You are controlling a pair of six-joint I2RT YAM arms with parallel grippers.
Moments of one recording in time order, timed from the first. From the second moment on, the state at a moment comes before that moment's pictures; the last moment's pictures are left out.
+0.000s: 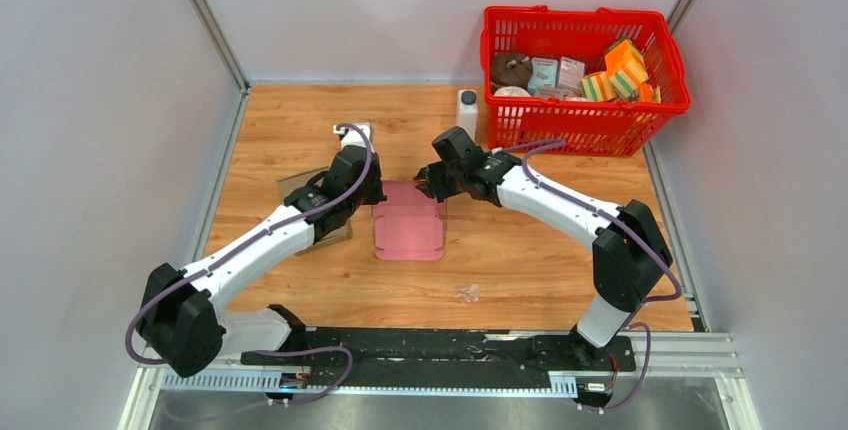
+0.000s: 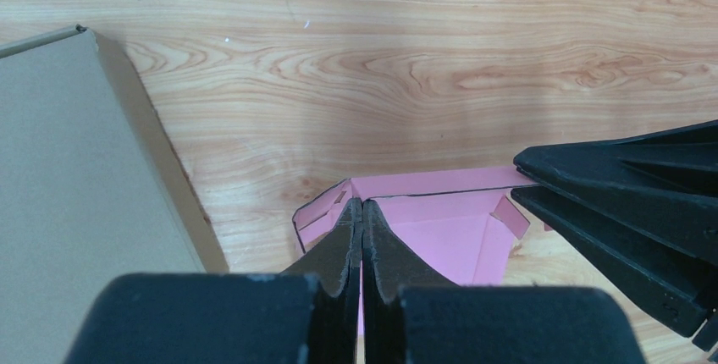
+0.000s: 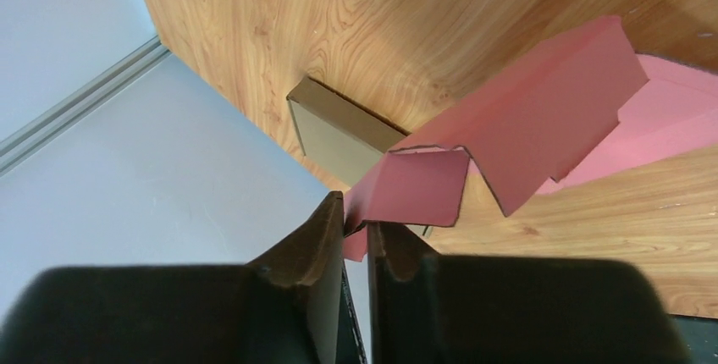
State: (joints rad) left arm -0.64 1.23 0.91 -0.30 -0.32 -0.50; right arm 0.77 1.68 1.33 -0.51 0.10 1.92
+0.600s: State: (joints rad) left arm -0.64 1.11 0.78 -0.29 -0.27 -0.40; right arm 0.68 1.69 1.20 -0.32 0.01 1.91
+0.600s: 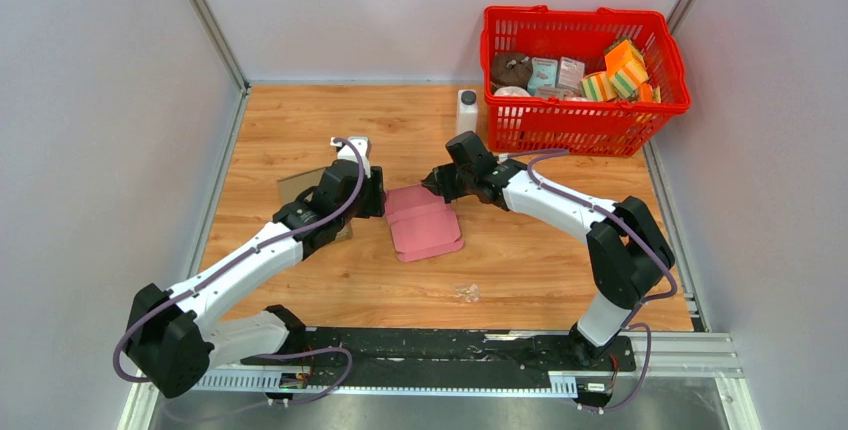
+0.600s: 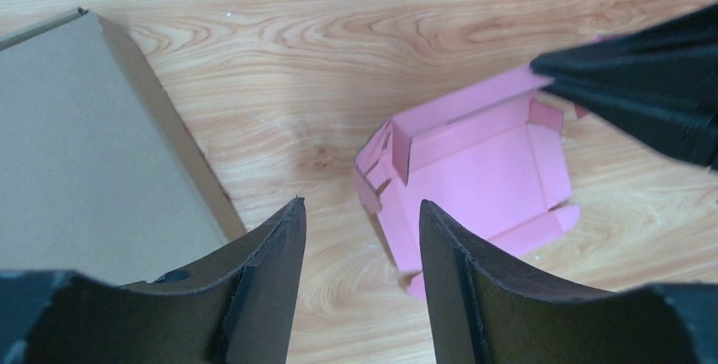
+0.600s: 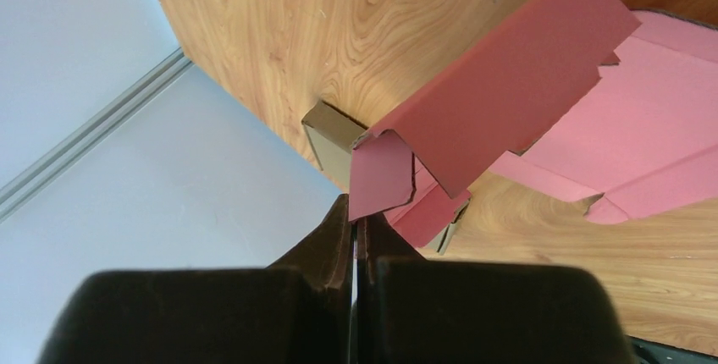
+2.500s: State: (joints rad) left arm -0.55 1.38 0.72 -0.05 0.00 -0.43; right arm 0.56 1.65 1.10 -0.14 -0.19 1.90
